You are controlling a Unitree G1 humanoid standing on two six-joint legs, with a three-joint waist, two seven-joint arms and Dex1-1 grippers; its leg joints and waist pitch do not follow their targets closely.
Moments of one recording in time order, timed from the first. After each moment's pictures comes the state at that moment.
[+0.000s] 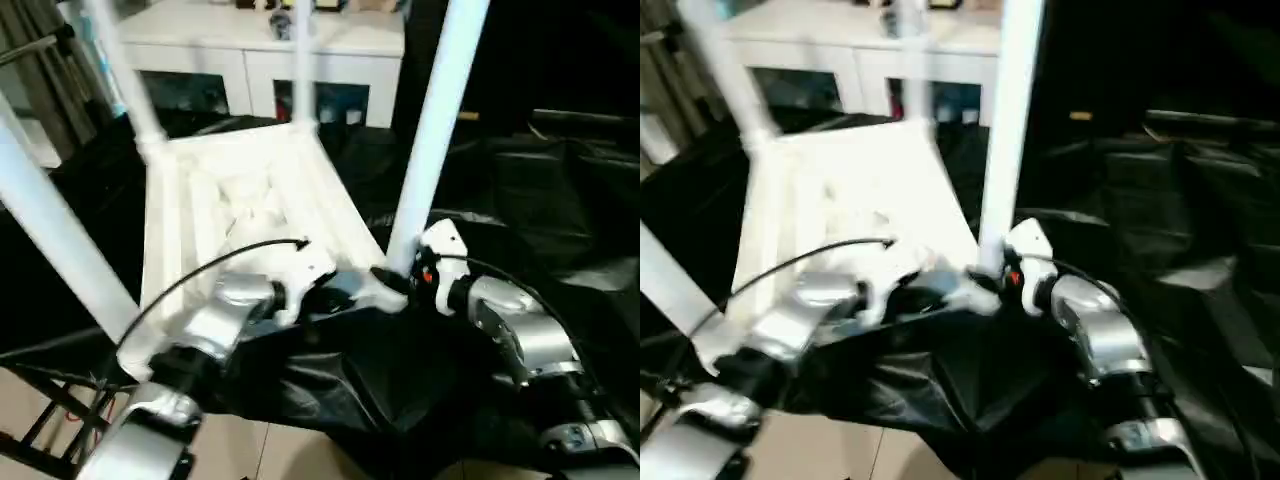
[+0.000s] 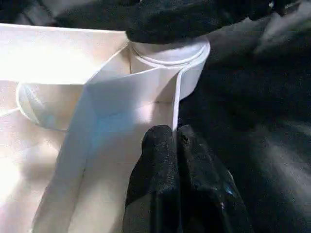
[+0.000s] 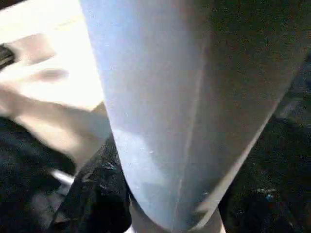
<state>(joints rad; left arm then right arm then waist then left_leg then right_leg) -0.60 0.12 -0.25 0.63 0.05 0.22 -0.85 -0.47 -0.21 0.04 0.47 0.09 0.29 0.62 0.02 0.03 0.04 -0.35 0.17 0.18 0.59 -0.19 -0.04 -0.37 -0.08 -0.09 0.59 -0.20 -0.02</state>
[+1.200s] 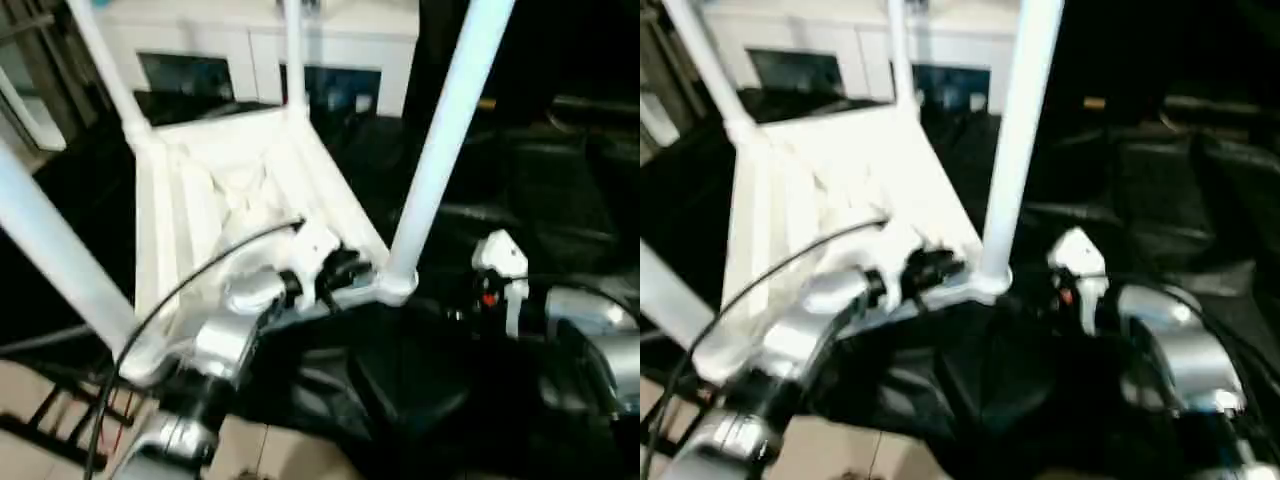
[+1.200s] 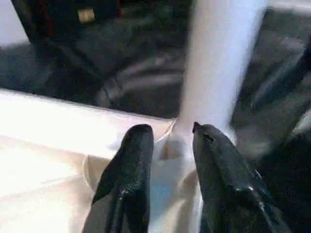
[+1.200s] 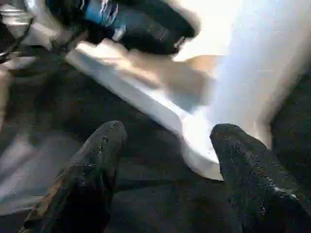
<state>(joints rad) -0.35 0.10 -0.18 0.11 -0.03 0.27 -0.73 -0.23 -0.55 0.08 0.01 0.26 0.43 1.08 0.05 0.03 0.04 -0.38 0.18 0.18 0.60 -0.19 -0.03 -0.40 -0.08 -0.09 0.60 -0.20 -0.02</state>
